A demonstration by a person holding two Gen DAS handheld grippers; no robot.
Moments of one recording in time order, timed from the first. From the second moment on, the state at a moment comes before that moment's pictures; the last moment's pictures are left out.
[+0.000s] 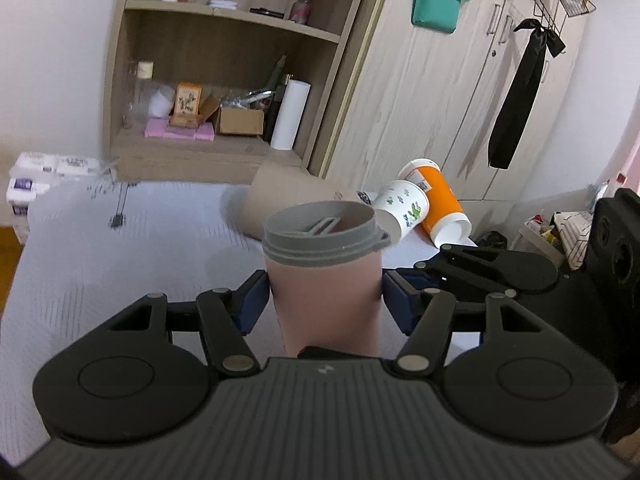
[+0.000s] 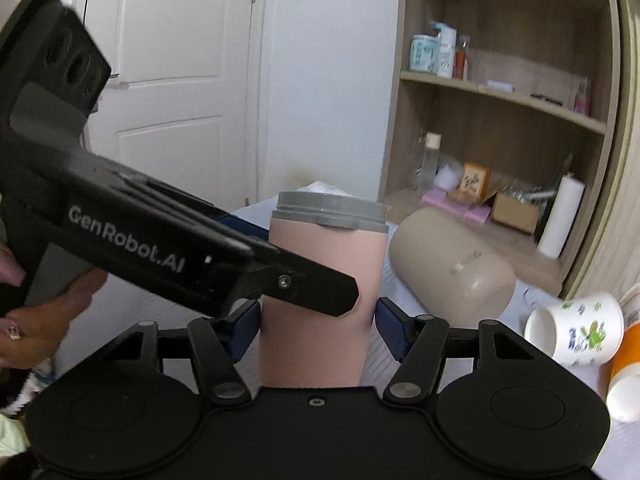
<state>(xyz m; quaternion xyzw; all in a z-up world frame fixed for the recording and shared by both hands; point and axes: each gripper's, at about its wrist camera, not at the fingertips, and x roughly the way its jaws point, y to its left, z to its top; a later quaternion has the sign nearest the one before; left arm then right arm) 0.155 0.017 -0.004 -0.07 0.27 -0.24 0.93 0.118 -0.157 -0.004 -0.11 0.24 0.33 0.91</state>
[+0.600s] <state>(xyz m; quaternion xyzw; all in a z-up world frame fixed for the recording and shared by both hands) 0.176 -0.006 -0.004 -0.03 0.25 -0.26 0.93 0.136 -0.166 -0.016 -0.10 0.20 0.27 0.94</state>
